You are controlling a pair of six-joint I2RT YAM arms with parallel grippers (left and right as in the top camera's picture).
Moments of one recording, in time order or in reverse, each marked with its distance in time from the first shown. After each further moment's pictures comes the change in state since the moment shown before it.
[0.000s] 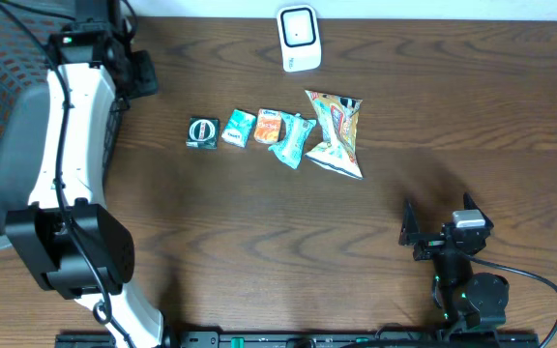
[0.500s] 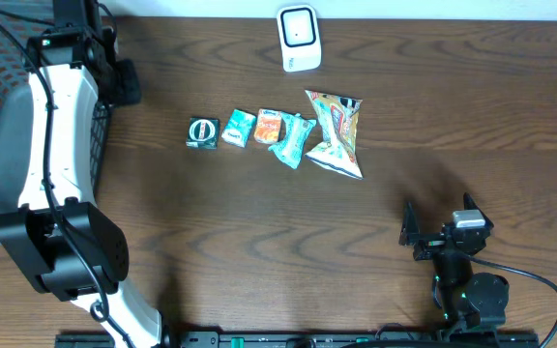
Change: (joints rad) left arm 0.067 0.000 0.000 -0.078 -0.003 0.101; right arm 0.000 0.000 0.000 0.000 0.000 0.000
